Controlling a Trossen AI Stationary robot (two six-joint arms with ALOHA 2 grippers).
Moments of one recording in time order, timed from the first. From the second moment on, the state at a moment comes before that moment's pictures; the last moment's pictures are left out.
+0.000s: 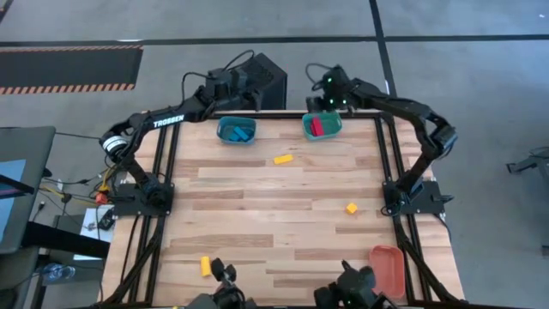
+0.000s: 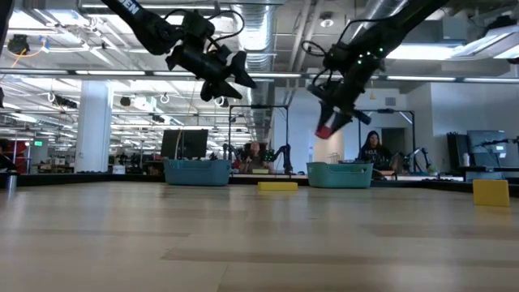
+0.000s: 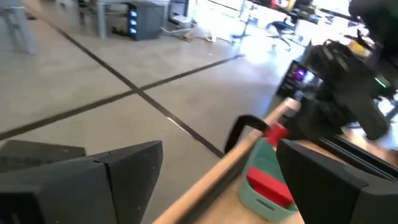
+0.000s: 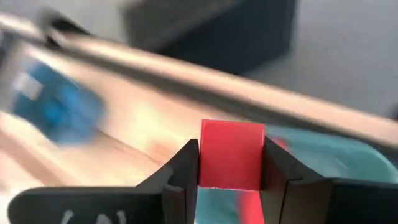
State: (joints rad) left arm 0.74 1.64 1.17 0.23 0.11 -0.19; right arm -0.84 1.68 1.29 -0.44 -0.10 0.48
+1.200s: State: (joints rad) left arm 0.76 1.64 1.17 0.20 0.02 -0.19; right arm -0.84 1.69 1.14 -0.54 0.04 0.44
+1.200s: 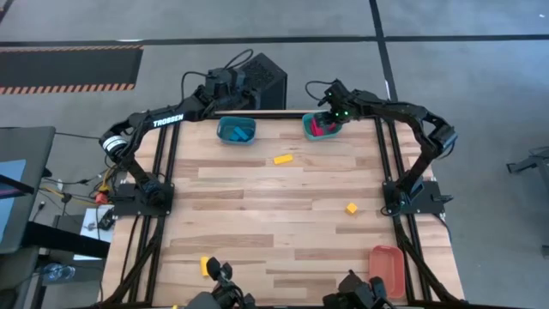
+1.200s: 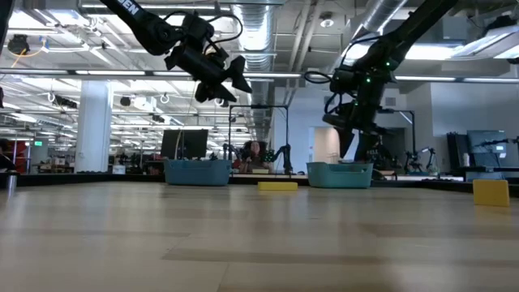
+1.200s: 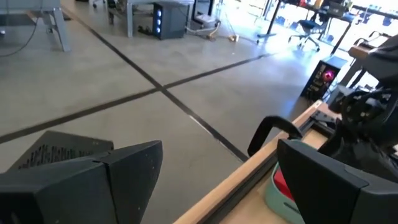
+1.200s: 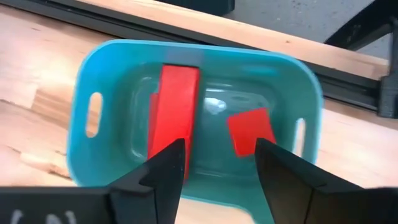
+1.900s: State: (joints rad) left arm 0.73 1.64 1.17 0.17 0.19 -0.20; right arm -0.72 1.62 1.14 -0.30 -0.31 0.27
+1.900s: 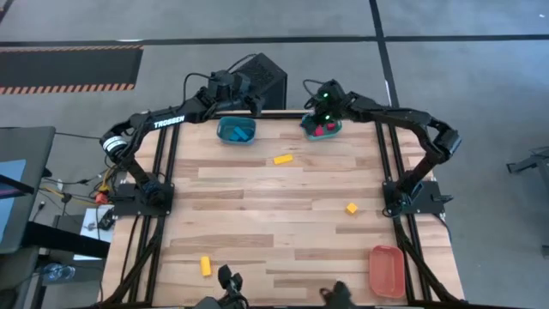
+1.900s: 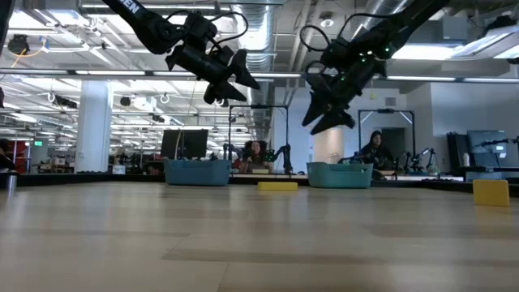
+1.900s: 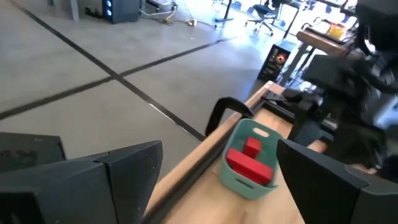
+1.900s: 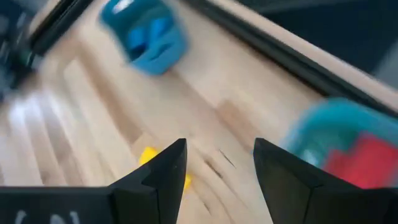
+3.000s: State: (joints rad) left arm 0.59 1.45 1.17 -0.57 -0.20 -0.27; right arm -0.39 2.05 1.35 -0.38 -0.12 -0.34
